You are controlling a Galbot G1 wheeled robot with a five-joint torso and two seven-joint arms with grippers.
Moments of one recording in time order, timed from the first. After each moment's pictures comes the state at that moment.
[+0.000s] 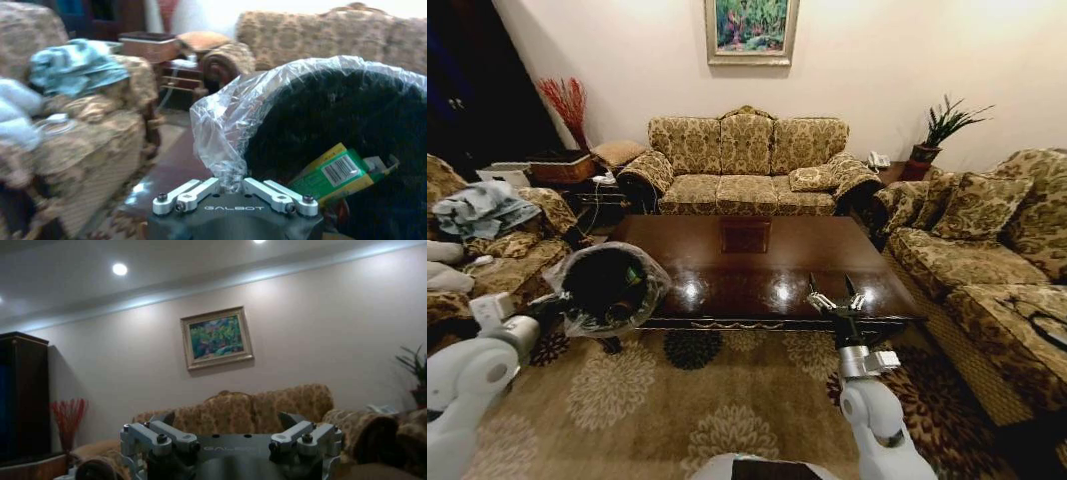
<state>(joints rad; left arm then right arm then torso) 1.68 -0.93 -1.23 -2.19 -1.04 0.62 -0.31 -1.44 1.45 0.48 2.09 0.29 0.16 -0.02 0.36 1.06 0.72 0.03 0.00</state>
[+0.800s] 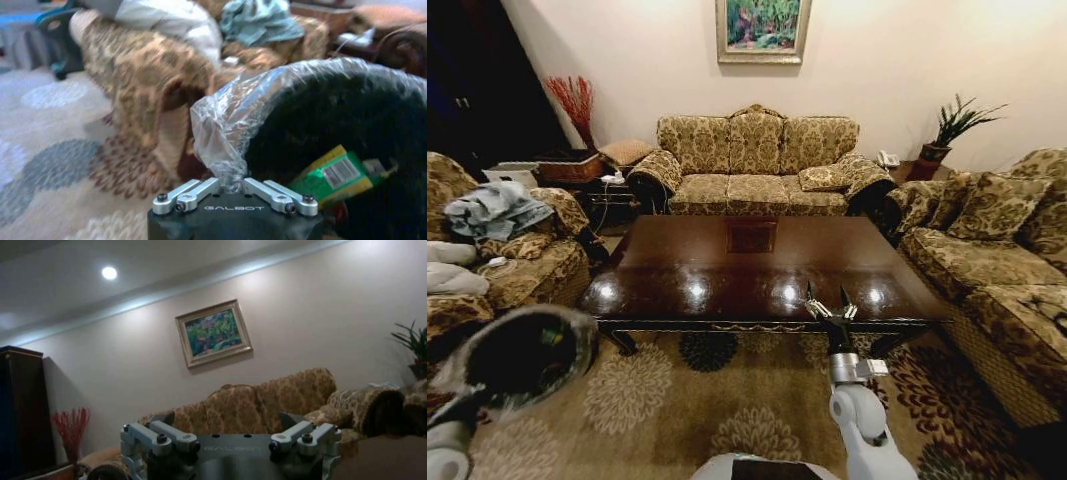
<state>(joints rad) 1.76 -1.33 -1.36 -1.96 -0.85 0.44 -0.32 -1.46 1.48 0.48 1.98 0.36 0.28 -0.06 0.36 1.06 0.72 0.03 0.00</state>
